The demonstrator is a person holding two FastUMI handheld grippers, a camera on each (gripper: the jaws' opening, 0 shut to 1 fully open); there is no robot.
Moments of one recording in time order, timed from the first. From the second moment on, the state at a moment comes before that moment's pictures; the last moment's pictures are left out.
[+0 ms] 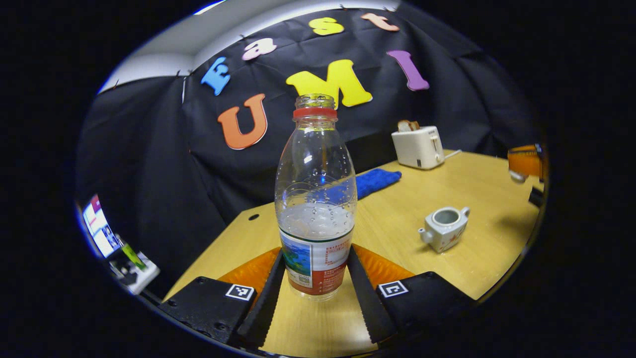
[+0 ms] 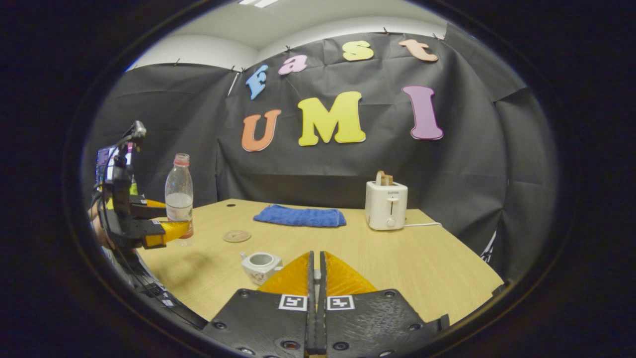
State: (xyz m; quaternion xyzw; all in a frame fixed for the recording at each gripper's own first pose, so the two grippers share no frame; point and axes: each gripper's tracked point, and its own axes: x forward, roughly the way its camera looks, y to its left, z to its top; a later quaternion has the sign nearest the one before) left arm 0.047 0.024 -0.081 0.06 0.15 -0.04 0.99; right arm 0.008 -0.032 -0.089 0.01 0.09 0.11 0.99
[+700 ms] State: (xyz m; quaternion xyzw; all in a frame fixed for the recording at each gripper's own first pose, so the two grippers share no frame) left arm 0.139 0.046 -0.087 -0.05 0.10 -0.05 0.99; right arm 0.016 -0.021 -0.095 0.00 0.10 0.11 0.99
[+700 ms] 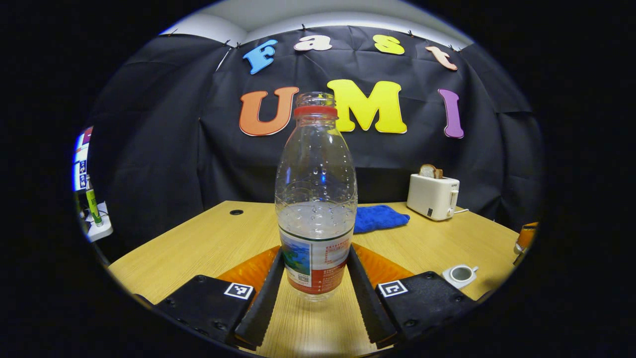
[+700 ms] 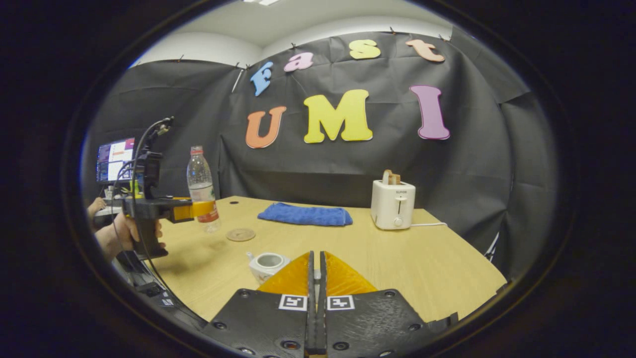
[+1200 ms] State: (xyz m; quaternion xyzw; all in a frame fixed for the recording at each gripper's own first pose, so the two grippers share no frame) left arm 0.222 0.042 -0.129 -0.03 0.12 -0.05 0.99; right arm 0.028 -0.042 -0.114 0.01 0.12 0.09 0.99
